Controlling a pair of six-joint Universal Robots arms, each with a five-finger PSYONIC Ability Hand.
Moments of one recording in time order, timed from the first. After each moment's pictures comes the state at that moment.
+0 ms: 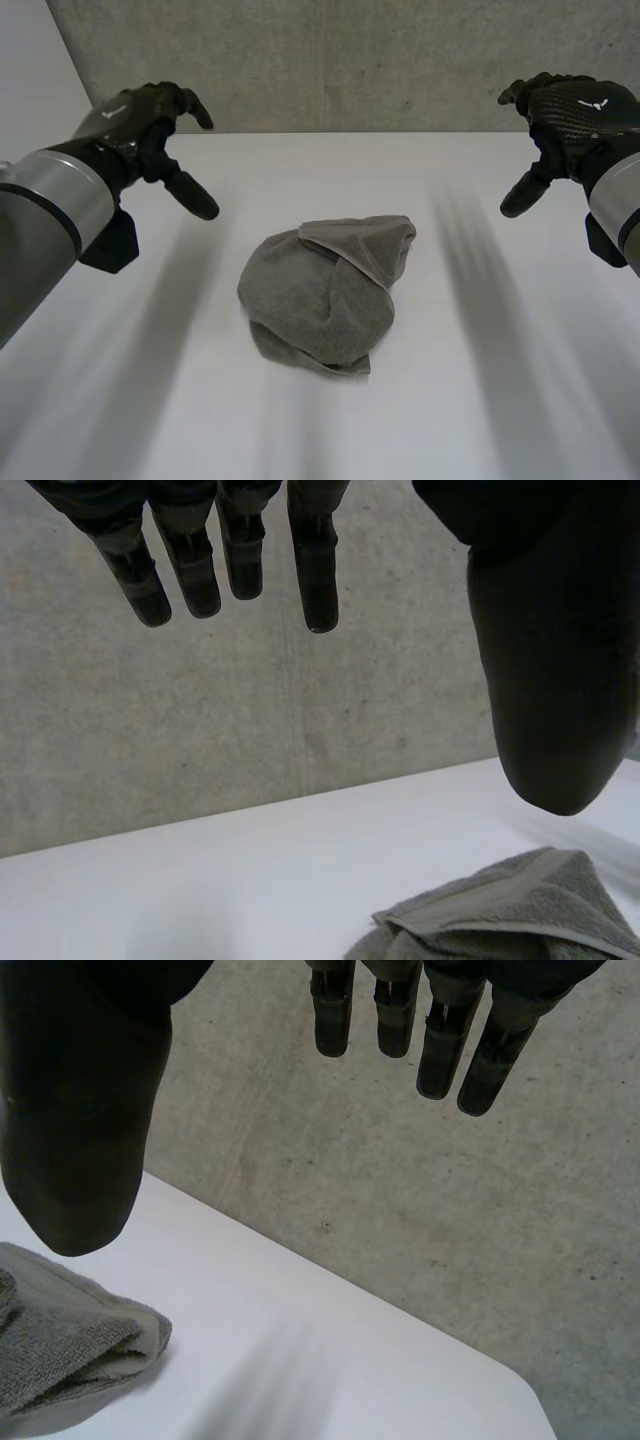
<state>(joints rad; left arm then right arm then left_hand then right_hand) 4.28 -1.68 -1.36 2.95 -1.59 2.95 1.93 -1.50 1.43 0.14 1.61 2.99 0.26 0.25 0.25 0.26 0.07 0.22 0.25 0.24 0.26 0.06</state>
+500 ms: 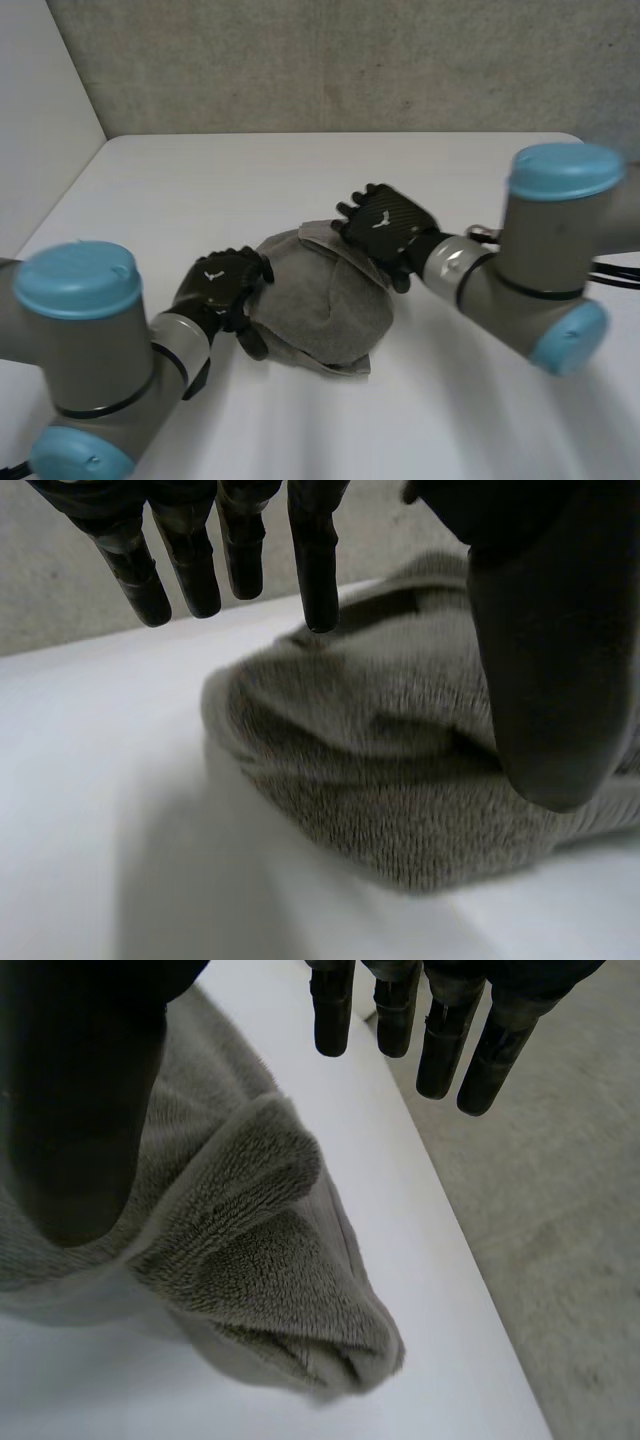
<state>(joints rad) 4.16 -1.95 -1.74 3.33 -1.59 3.06 2.09 -0.99 1.27 0.02 1.20 2.32 0.26 0.25 0.25 0.26 0.07 0.22 0.25 0.24 0.26 0.06</state>
